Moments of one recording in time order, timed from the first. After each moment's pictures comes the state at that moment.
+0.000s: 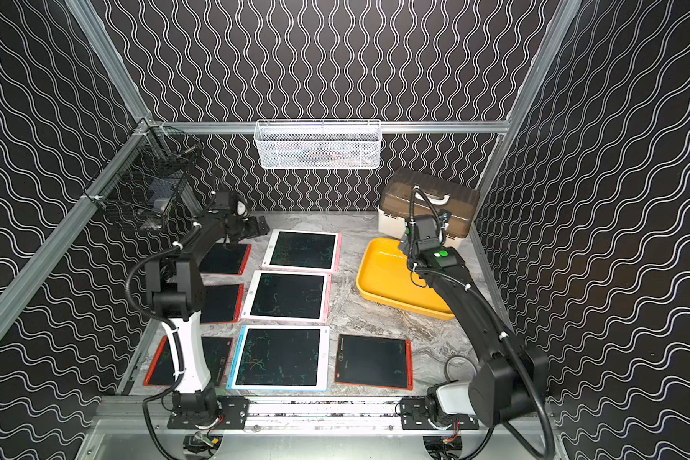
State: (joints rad) left arm 0.11 2.09 1.79 -0.62 0.24 -0.22; right arm 0.24 1.32 1.22 -0.64 0.59 0.58
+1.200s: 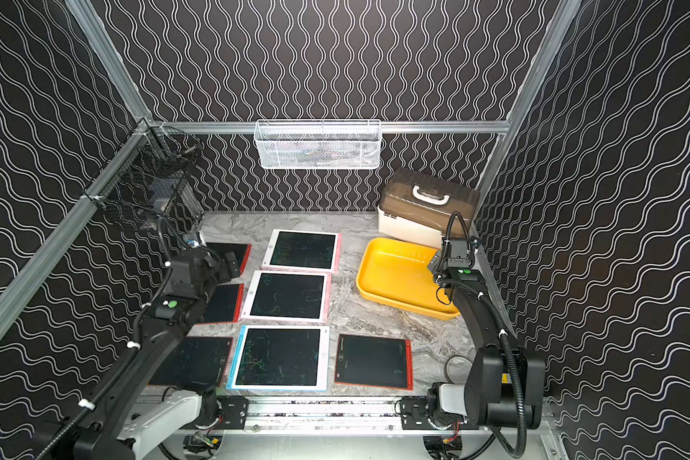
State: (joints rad) left arm -0.13 0.94 0.76 -0.28 -0.39 -0.24; right arm -0.05 1.33 0.95 -0.44 0.40 0.49
